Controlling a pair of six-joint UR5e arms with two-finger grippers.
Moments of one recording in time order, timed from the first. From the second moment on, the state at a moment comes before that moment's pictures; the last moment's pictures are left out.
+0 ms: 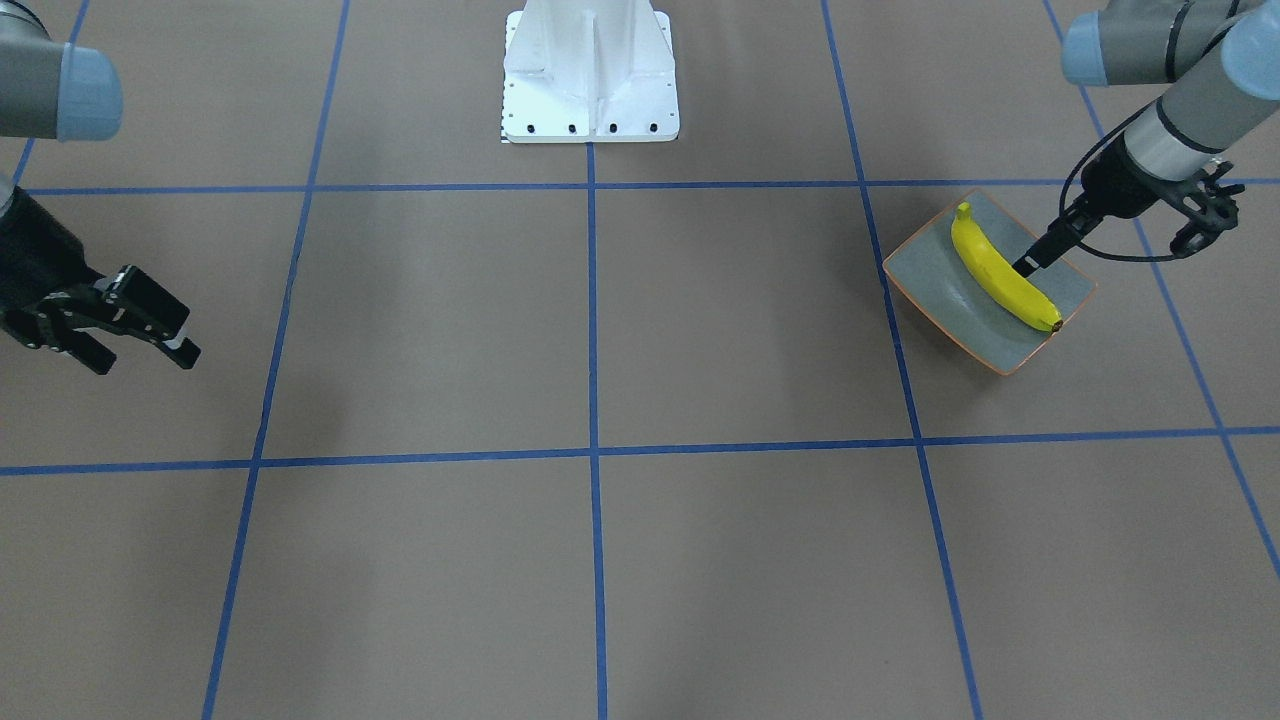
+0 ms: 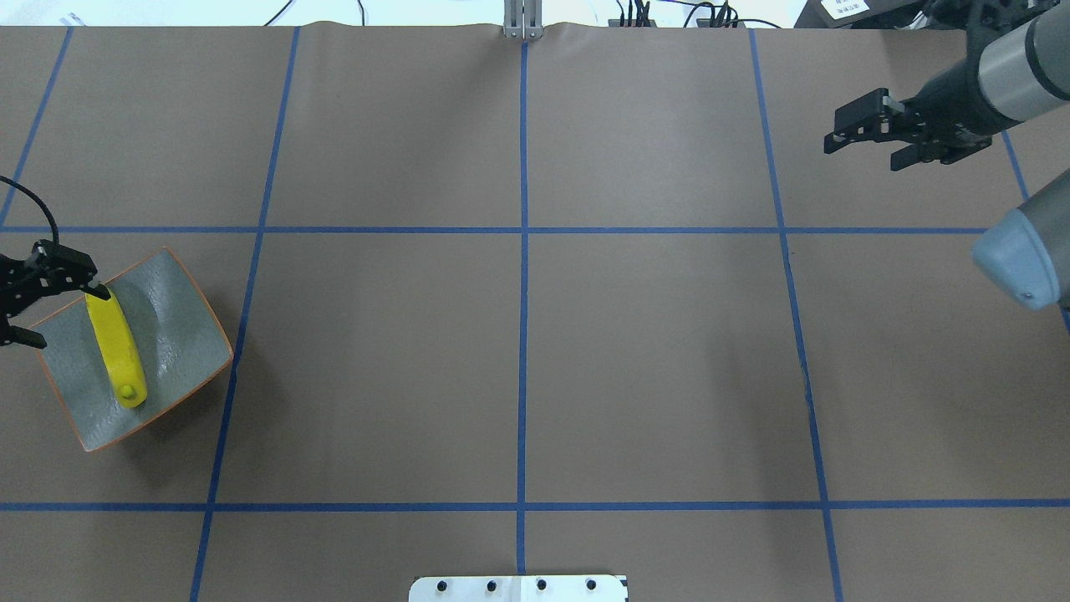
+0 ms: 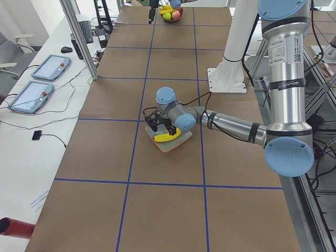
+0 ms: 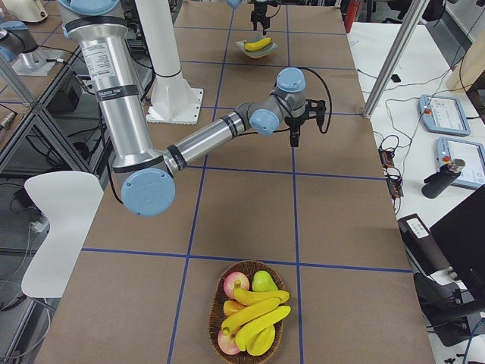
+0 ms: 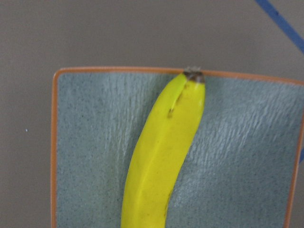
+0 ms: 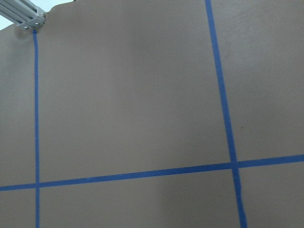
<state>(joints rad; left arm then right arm) -1.04 -1.45 -1.89 -2.06 -2.29 -1.46 1.13 -1.34 1.81 -1.25 2.25 0.92</state>
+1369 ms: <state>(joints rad) -1.18 -1.49 -1.88 -2.06 -2.28 -1.28 1.51 -1.51 1.53 -1.43 2.17 0.04</state>
